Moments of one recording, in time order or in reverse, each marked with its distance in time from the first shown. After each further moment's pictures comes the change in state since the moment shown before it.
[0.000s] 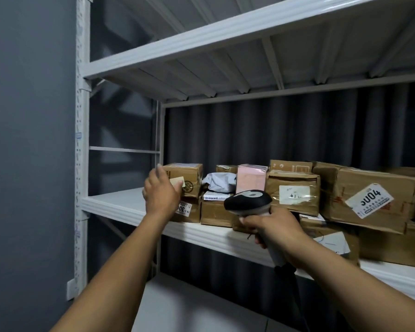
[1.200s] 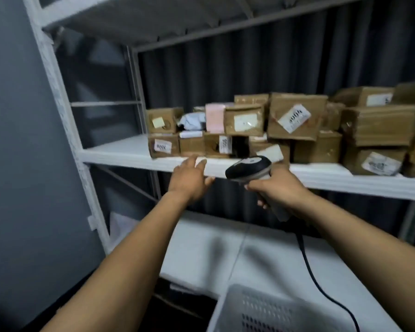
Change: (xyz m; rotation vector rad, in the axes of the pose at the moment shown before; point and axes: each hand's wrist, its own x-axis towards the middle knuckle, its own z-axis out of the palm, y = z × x) left_hand -0.178 0.086 -0.034 0.371 -0.544 0.424; right_hand -0.136 0.014 -0.084 -0.175 -0.045 0.151
